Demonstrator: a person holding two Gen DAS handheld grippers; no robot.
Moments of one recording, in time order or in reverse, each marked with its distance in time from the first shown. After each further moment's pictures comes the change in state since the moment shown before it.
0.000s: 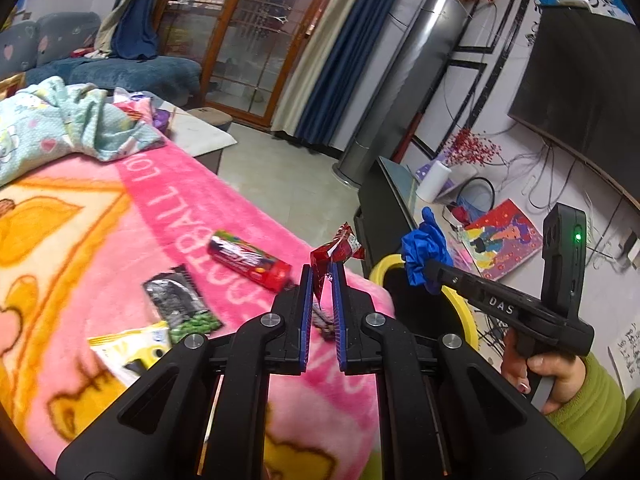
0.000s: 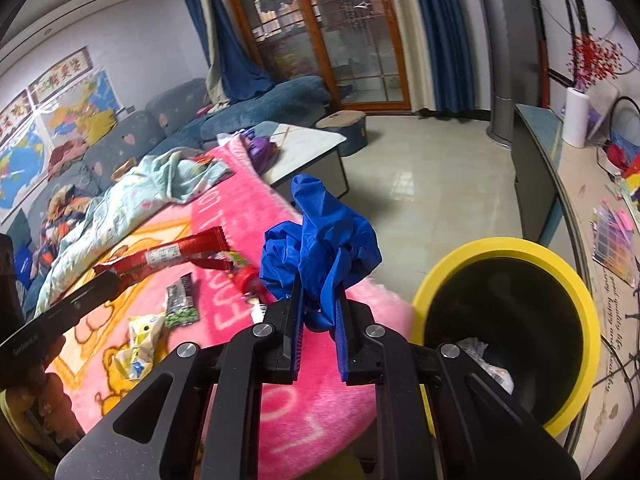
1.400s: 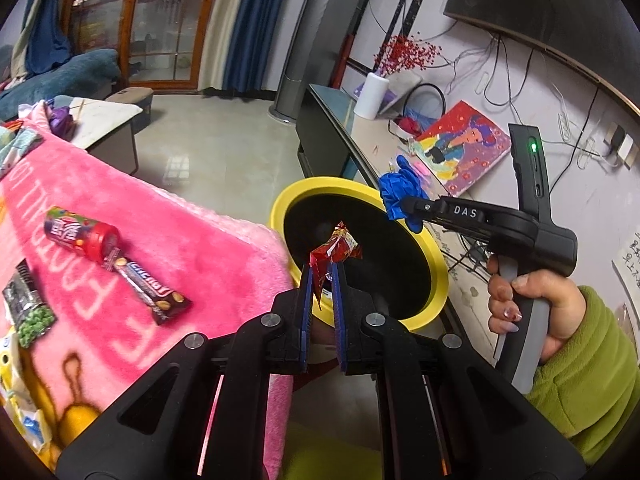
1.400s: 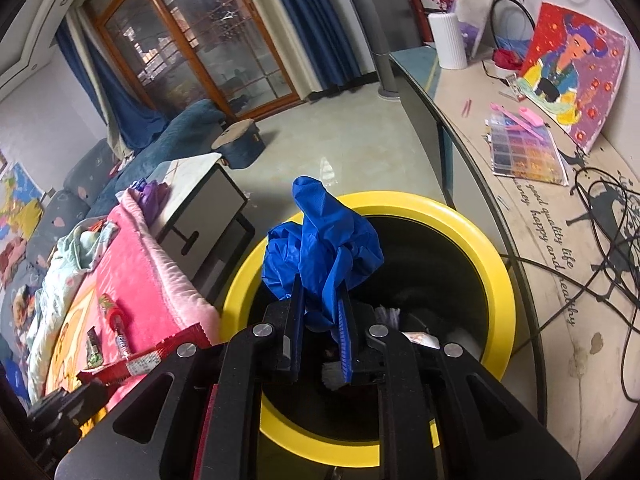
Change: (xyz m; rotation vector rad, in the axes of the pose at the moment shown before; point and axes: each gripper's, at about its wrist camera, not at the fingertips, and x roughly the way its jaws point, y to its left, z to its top) left arm 0.099 -0.109 -0.042 0.230 0.223 -0.122; right arm -0.016 -0.169 -0.037 0.362 -0.007 -0.203
